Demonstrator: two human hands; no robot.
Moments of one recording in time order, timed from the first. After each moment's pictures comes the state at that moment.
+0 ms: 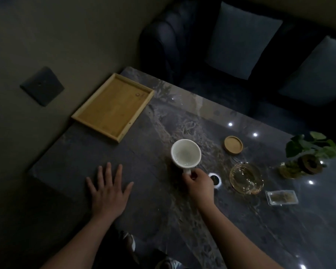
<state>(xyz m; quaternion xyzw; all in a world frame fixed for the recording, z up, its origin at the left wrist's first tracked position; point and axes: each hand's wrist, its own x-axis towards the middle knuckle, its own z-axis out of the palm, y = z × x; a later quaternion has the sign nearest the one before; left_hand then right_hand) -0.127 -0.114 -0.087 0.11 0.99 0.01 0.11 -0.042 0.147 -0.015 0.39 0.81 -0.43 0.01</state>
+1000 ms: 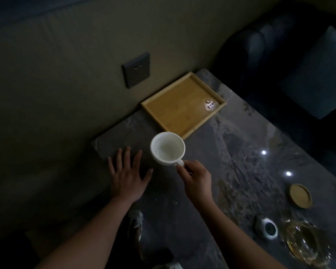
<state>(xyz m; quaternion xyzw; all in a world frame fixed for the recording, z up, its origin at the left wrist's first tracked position) -0.176 -0.193 -0.103 -0.02 1.00 0.08 0.02 -0.158 0.021 -0.020 0.08 0.87 -0.48 -0.02</state>
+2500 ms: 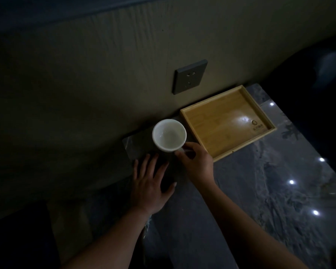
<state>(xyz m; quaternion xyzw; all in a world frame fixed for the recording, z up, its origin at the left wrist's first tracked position) -0.173 -0.198 -0.104 -0.04 0.99 0.15 -0.02 -0.271 -0.049 -0.046 0.00 0.87 -0.48 0.10</state>
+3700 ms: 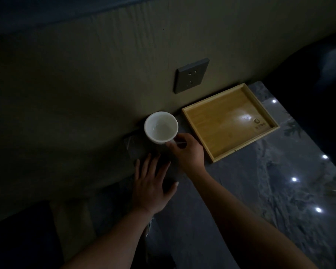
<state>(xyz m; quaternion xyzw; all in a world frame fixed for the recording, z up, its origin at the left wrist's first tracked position) -0.173 -0.198 -0.105 -0.05 0.99 0.14 -0.01 -0.294 -0.080 -0.049 0.00 0.86 -0.49 0.13</state>
